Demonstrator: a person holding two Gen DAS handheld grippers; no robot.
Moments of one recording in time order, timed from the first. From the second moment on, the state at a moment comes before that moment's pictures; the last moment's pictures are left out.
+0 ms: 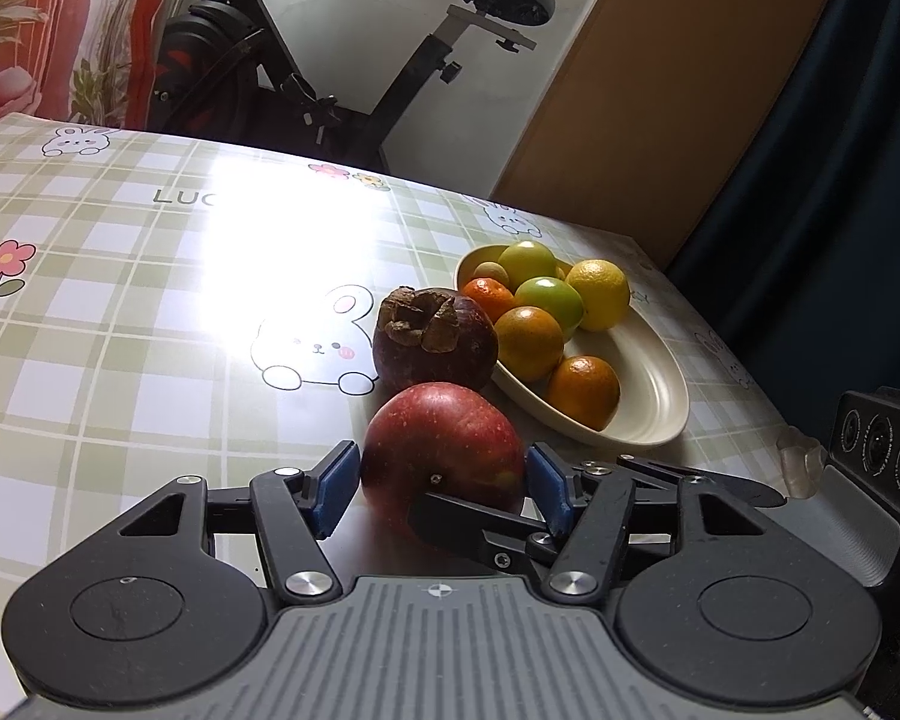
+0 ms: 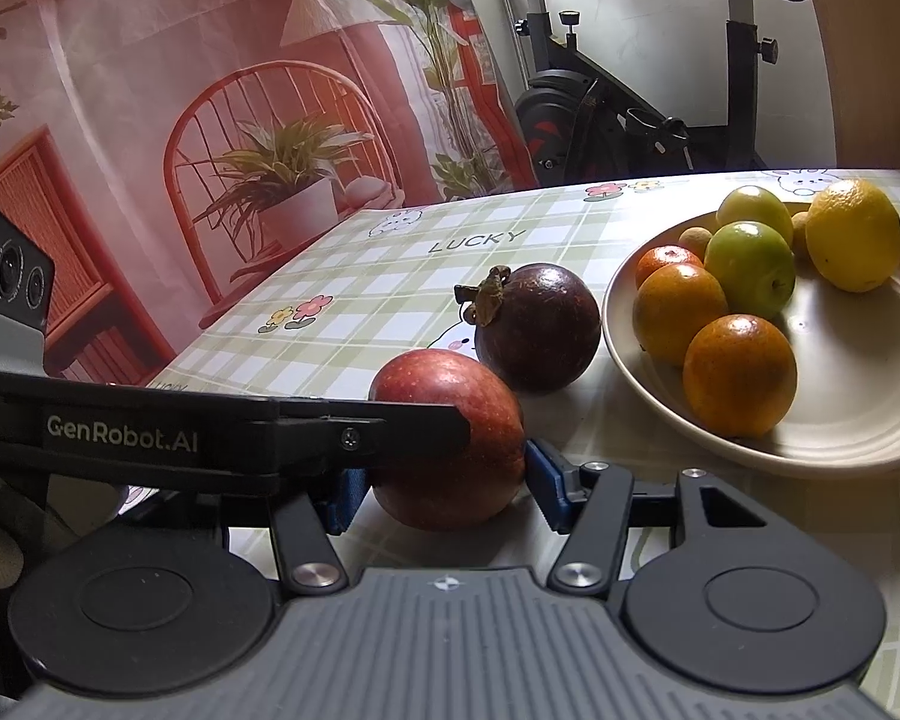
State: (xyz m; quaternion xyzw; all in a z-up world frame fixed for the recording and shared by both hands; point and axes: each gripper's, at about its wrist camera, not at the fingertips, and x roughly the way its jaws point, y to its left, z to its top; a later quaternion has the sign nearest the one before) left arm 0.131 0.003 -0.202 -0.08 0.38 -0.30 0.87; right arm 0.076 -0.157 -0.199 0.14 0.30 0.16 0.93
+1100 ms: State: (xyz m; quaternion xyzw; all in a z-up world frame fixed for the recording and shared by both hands) left arm 0.146 -0.090 -0.133 -0.01 0.34 -0.35 0.87; right arm 0.064 -0.244 -0.146 0.18 0.22 0.10 0.95
